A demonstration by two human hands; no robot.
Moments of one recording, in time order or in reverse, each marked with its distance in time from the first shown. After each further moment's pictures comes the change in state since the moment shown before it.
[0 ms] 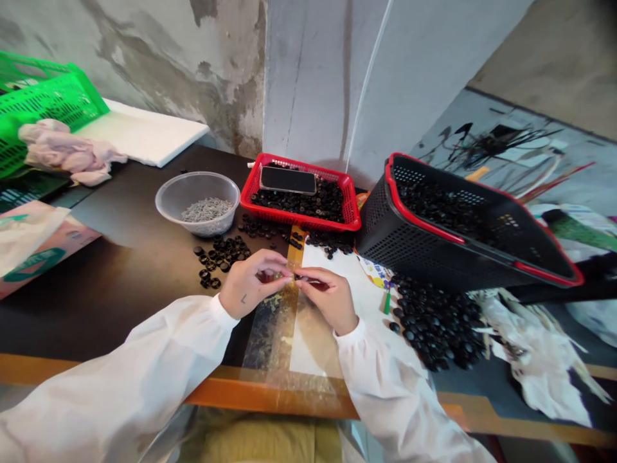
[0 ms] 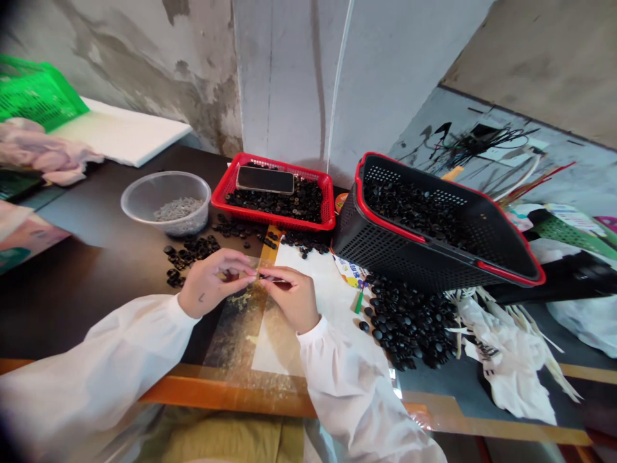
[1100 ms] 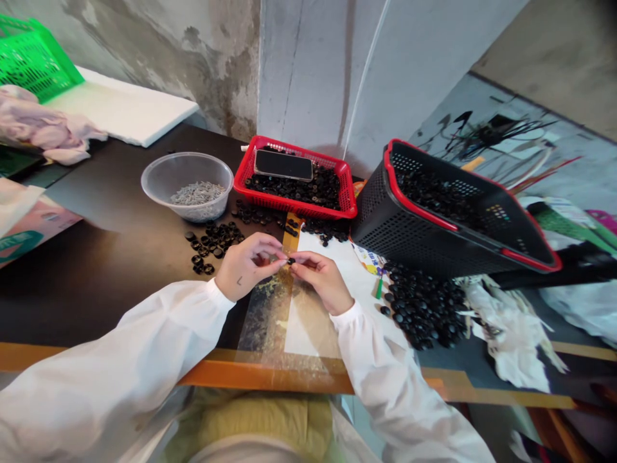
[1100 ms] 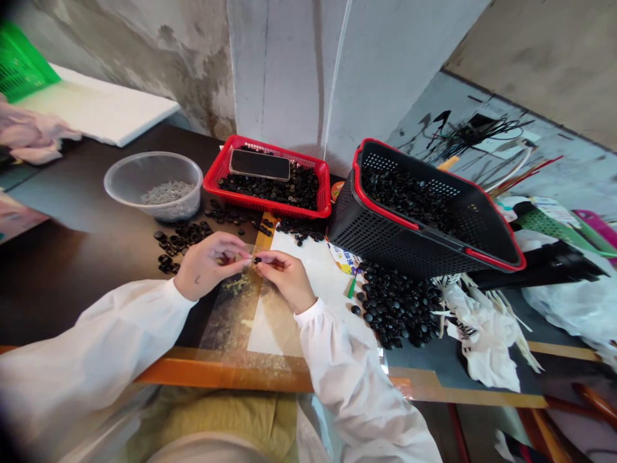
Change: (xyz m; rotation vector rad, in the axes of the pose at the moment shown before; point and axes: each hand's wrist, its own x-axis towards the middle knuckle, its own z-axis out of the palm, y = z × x) left_hand 0.004 -0.006 0.002 -0.084 0.018 -0.064; right_hand 0.006 0.004 0.002 0.300 -0.083 0.287
